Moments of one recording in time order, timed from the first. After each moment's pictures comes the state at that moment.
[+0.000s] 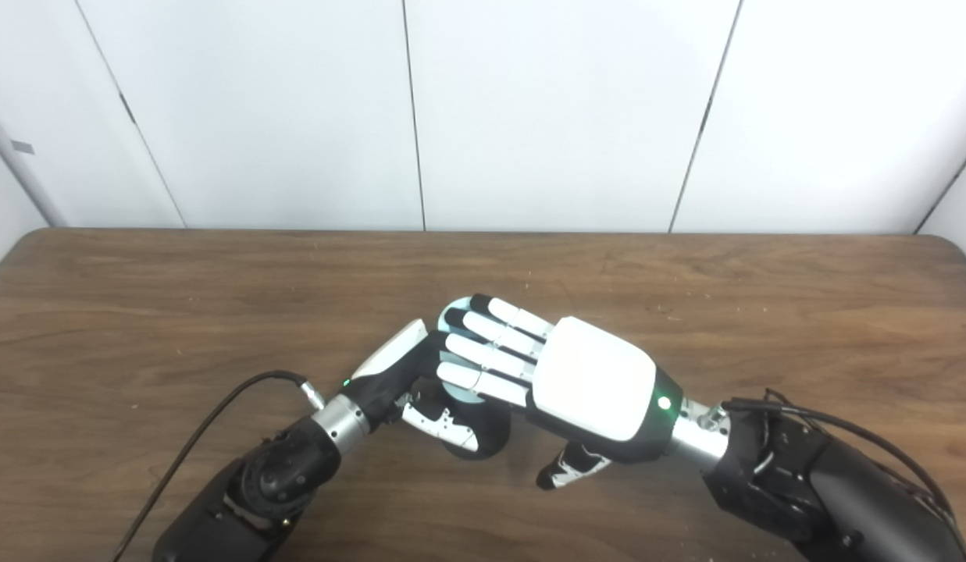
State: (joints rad) left arm -0.36 0.25 -0.48 0.08 0.32 0.02 -0.19; right arm -0.41 -0.67 0.57 -0.28 -0.84 -0.45 -0.08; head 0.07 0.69
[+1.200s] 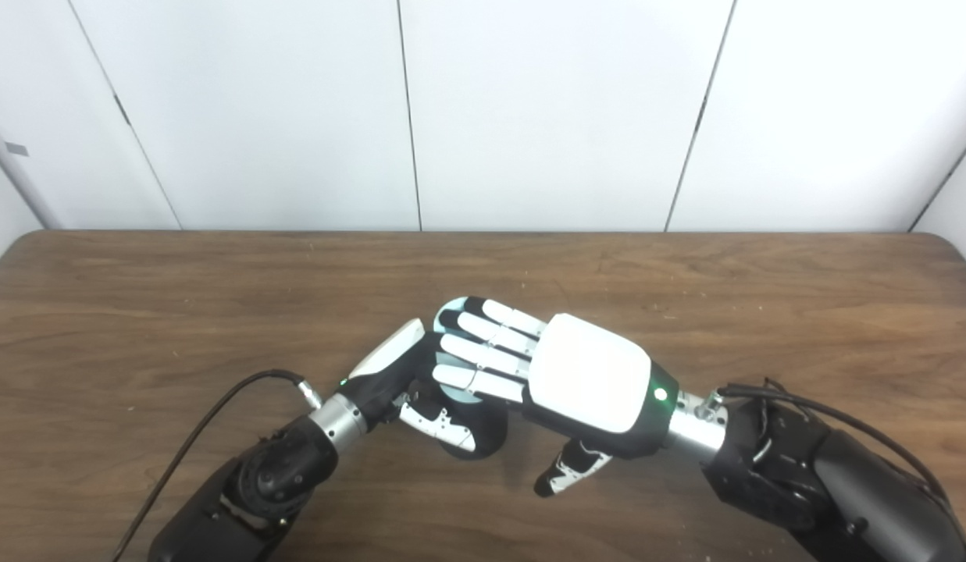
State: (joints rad) left arm -0.36 0.26 -0.49 0.07 0.33 0.04 -0.19; right arm -0.43 -0.68 0.59 -0.28 -0.76 -0.45 0.00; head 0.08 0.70
